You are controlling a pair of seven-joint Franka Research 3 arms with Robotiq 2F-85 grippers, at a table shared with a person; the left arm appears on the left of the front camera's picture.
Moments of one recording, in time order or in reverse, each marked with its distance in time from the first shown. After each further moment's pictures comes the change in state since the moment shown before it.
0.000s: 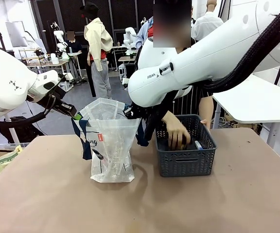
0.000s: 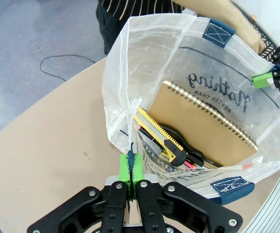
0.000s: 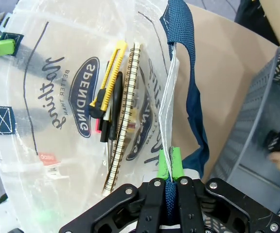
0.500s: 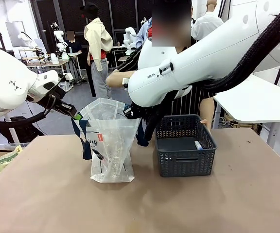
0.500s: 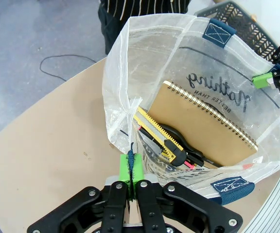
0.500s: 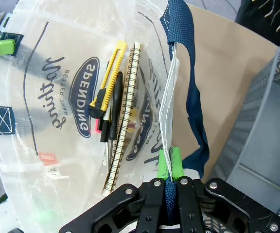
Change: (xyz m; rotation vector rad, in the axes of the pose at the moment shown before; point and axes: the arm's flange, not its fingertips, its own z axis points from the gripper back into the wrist) left arm 0.000 0.000 0.000 0.000 0.000 0.000; right arm 0.000 0.000 0.000 0.000 0.000 0.000
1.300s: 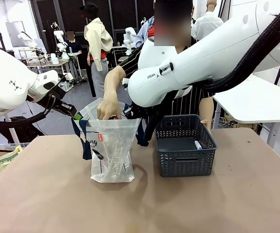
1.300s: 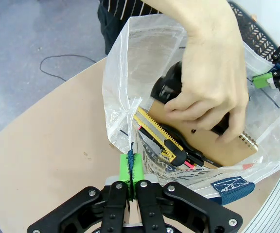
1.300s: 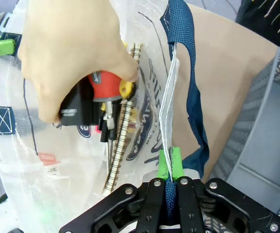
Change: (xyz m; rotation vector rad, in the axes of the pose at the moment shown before) left arm 0.000 0.000 0.000 0.000 0.000 0.000; right arm 0.000 0.000 0.000 0.000 0.000 0.000
